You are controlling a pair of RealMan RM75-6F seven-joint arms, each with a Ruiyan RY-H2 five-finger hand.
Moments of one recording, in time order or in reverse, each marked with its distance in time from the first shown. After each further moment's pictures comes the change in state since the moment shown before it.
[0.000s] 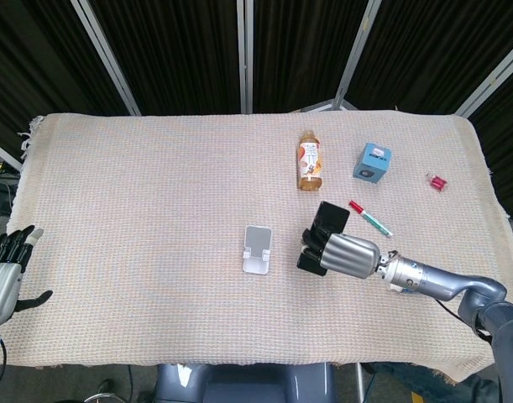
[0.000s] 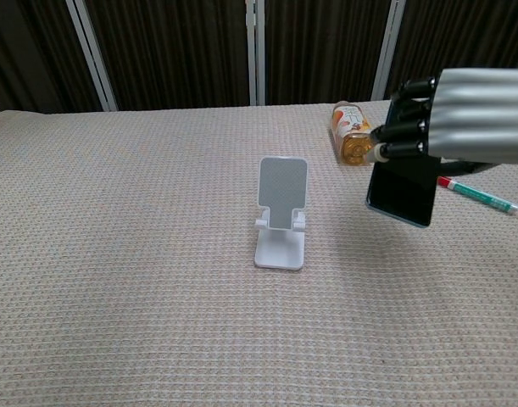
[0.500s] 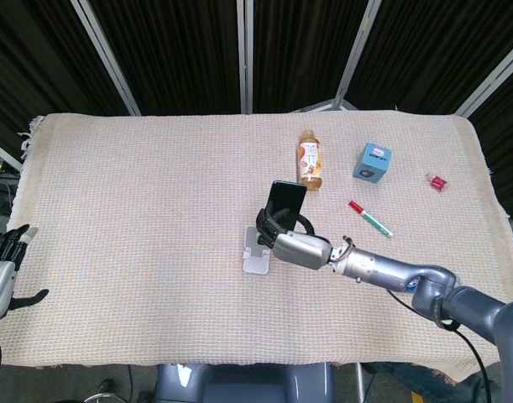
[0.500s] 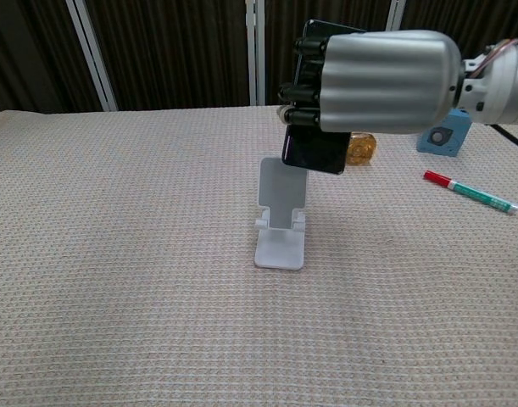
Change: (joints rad) left arm -0.009 0.016 -0.006 0.024 -0.030 -0.034 -0.065; right arm 0.146 0.049 0.157 -0.365 0.024 -0.329 -0.642
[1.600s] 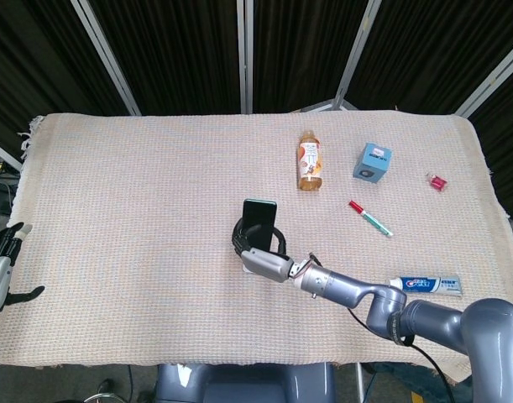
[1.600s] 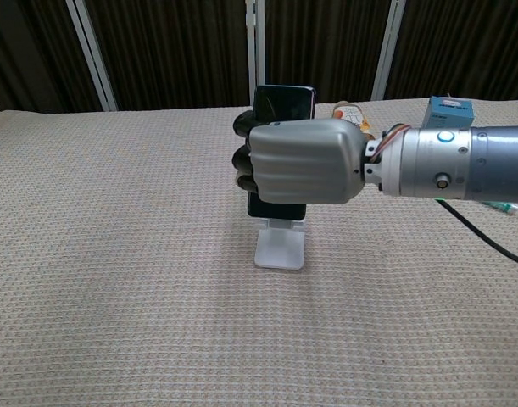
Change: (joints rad) left arm -0.018 0.000 -0.015 0.019 -0.062 -0.045 -0.008; right arm 0.012 -0.154 0.071 -0.121 0.139 -0.315 -0.369
